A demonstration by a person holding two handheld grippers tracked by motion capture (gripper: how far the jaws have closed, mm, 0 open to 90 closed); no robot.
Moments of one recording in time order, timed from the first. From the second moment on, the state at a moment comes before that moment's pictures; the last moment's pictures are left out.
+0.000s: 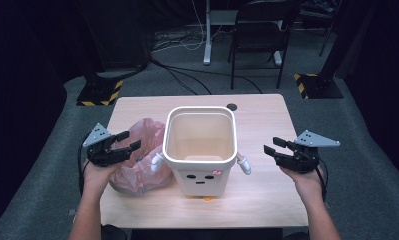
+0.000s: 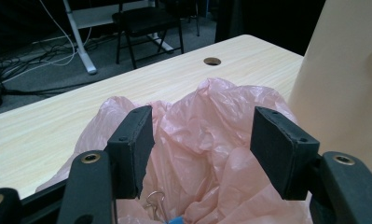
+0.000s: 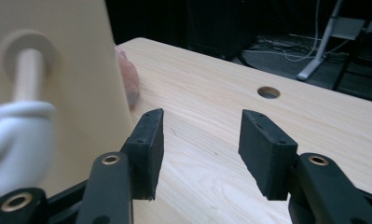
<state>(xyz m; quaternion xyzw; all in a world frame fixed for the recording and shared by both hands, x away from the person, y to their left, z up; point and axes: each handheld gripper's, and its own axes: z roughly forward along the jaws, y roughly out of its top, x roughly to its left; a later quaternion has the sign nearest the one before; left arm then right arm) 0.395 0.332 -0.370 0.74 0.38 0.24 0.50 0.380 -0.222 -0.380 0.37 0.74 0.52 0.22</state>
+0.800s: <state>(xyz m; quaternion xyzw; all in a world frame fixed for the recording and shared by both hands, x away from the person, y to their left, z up) 0.406 0.327 -0.386 0.74 0.39 0.23 0.49 0.384 -0.240 -0.438 0.44 0.72 0.47 0.26</state>
